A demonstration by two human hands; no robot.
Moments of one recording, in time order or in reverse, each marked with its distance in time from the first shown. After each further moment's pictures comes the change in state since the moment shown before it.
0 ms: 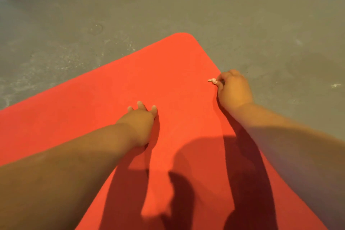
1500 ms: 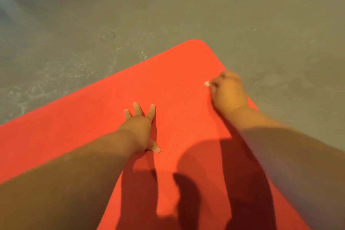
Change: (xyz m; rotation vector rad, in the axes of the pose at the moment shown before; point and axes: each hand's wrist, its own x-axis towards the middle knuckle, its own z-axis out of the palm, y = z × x) left_hand 0.013 -0.031 -0.001 -0.140 -0.023 -0.091; right_hand 0.018 -0.044 0.019 -0.028 0.022 -0.160
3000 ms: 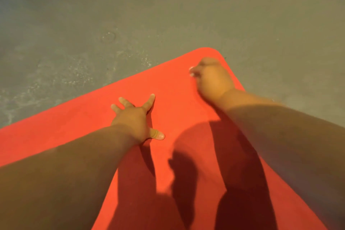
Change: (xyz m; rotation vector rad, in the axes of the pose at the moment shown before) left_hand 0.053 -0.013 -0.049 -0.154 0.097 -0.125; right_hand 0.100 -0.037 0.030 0.013 -0.163 -0.259
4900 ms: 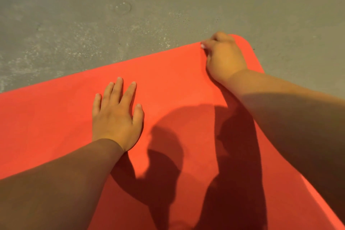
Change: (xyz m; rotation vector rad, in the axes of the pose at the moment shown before) left_hand 0.006 -0.073 0.071 -0.115 0.712 -0.003; right_hand 0.047 -0.010 0.033 -0.018 0.087 -0.025
